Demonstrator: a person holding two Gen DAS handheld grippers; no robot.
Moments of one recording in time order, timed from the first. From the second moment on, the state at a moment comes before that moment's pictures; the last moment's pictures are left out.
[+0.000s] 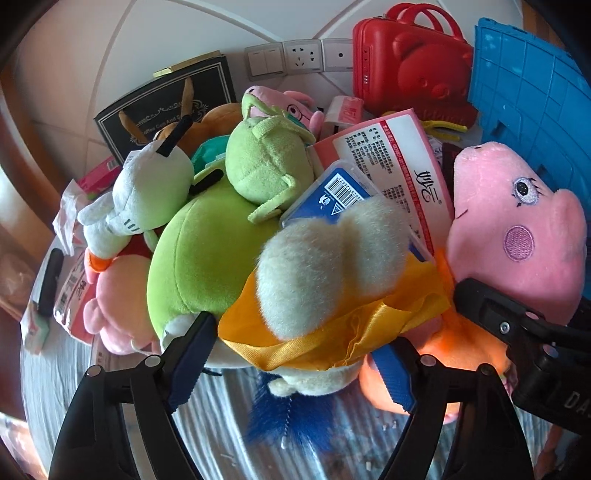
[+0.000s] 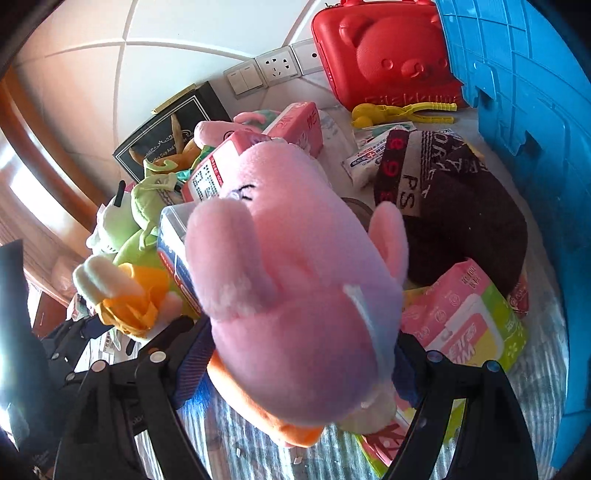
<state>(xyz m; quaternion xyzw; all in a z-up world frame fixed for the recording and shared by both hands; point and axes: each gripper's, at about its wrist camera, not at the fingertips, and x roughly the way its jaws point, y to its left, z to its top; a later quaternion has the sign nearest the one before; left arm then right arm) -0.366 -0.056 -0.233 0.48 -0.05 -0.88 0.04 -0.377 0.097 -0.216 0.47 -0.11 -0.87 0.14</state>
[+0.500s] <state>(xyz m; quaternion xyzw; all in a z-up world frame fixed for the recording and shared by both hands) -0.307 -0.061 -0.225 0.48 -0.03 -0.88 0.01 -0.314 0.117 -0.201 0.47 -0.10 -0.87 0.12</state>
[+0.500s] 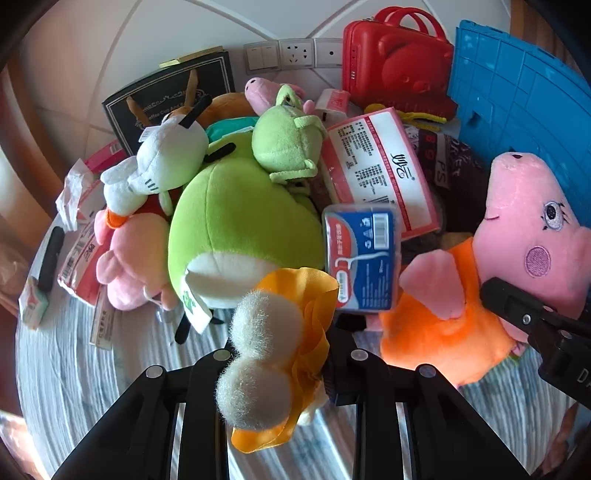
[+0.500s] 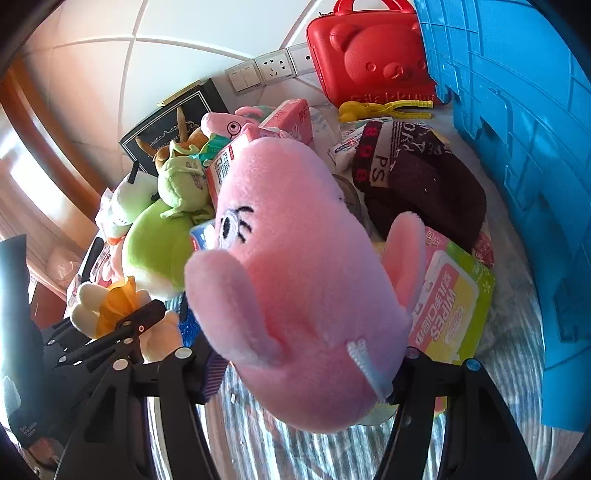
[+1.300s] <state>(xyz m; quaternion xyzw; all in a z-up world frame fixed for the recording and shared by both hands) -0.227 -0.084 -0.131 0.38 -0.02 -0.92 0.02 -0.254 0.083 -0.109 0.39 -0.04 -0.91 0.14</state>
